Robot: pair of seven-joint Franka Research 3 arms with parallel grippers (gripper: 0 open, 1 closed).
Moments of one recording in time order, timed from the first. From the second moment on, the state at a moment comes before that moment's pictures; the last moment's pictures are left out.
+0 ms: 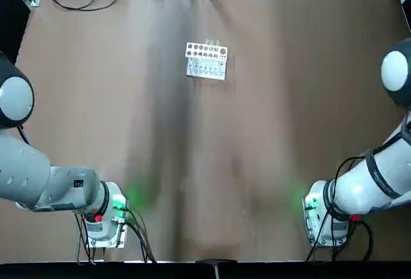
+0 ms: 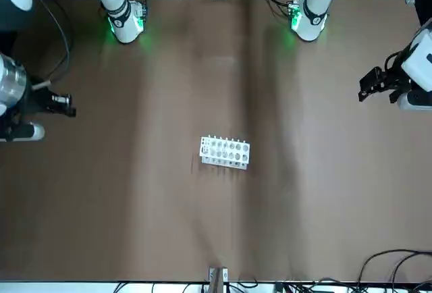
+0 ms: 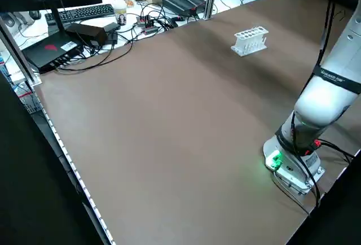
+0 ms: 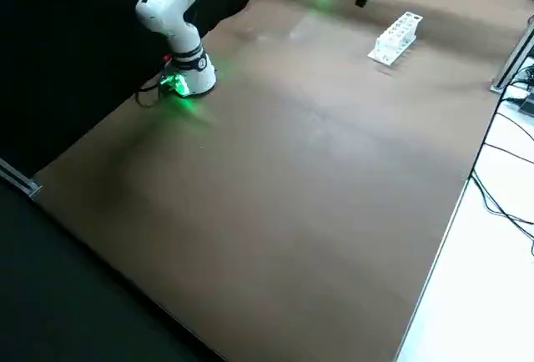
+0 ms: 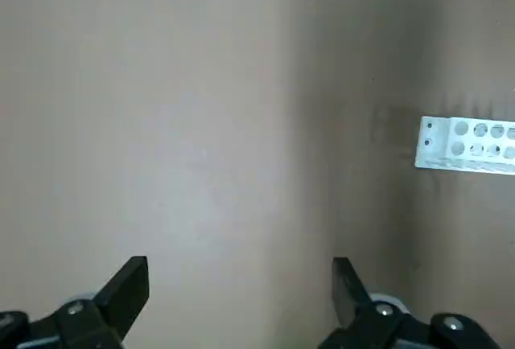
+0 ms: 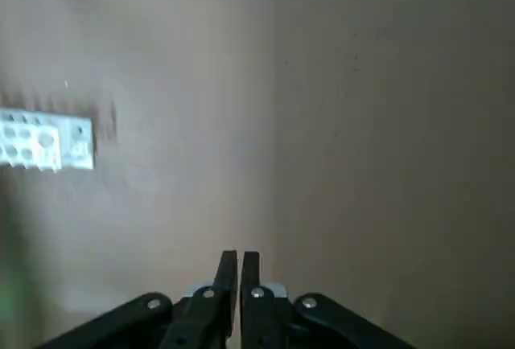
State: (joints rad) left arm 0.04 0.06 -0.13 -1.48 -0.02 1.56 -0.05; right arm 0.18 0.25 -0.14 -1.26 0.15 1.37 0.06
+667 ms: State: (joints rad) left arm 0.04 0.06 -0.13 -1.48 -0.02 1.56 -0.05; right arm 0.22 -0.06 -0.11 -1.64 0.06 1.50 0.01
